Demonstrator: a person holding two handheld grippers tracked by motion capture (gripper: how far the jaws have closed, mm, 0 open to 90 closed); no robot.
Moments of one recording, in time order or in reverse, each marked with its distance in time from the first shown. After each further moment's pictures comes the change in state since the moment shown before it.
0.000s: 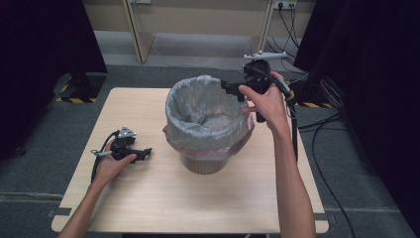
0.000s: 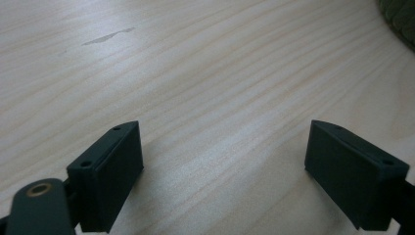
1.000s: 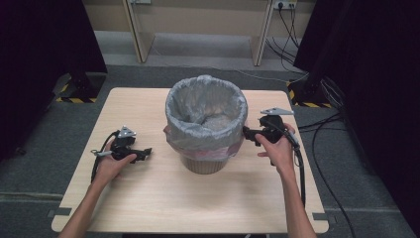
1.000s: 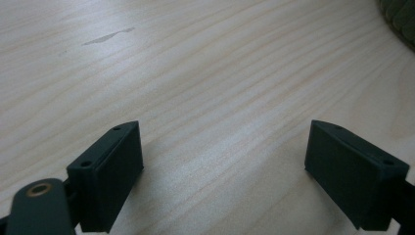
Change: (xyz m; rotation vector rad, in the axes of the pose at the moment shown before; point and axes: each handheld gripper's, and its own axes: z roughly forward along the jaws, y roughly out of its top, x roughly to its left) left arm 0.000 0.000 0.000 -0.002 0.000 -0.001; right arm -0.043 -0.154 0.020 0.143 -0.156 0.091
